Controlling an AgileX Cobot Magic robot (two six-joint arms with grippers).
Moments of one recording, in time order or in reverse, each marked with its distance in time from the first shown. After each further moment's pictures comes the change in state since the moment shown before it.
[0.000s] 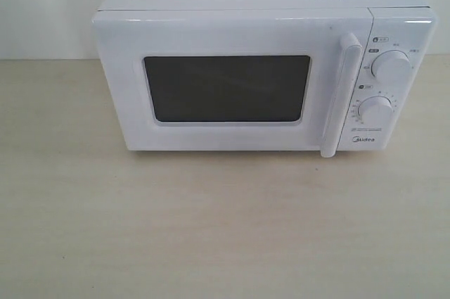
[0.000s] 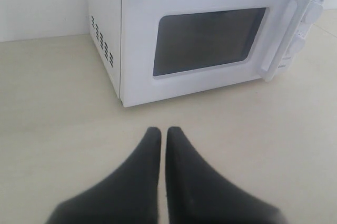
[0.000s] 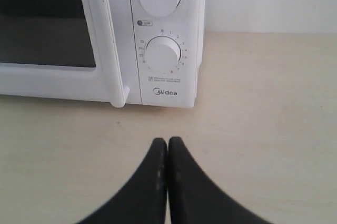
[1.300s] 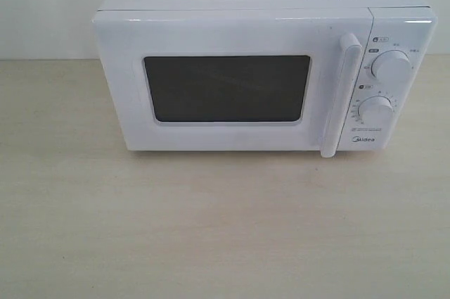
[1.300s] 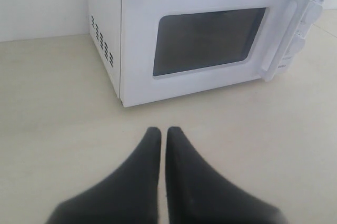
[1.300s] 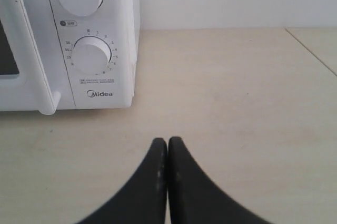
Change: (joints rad) left arm 0.000 0.000 0.000 0.000 0.000 0.000; right arm -0.218 0.000 0.000 -0.003 0.010 -0.038
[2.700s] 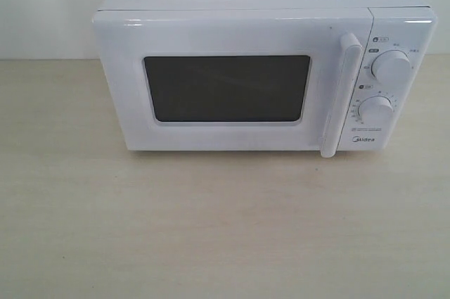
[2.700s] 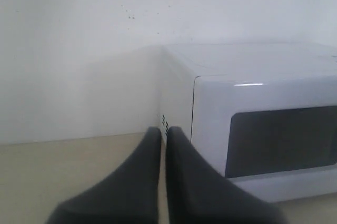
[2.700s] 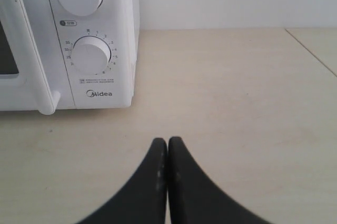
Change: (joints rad) left arm 0.315 0.002 0.248 0.059 -0.610 0.044; right arm 0.000 0.000 0.000 -0.004 0.000 0.000
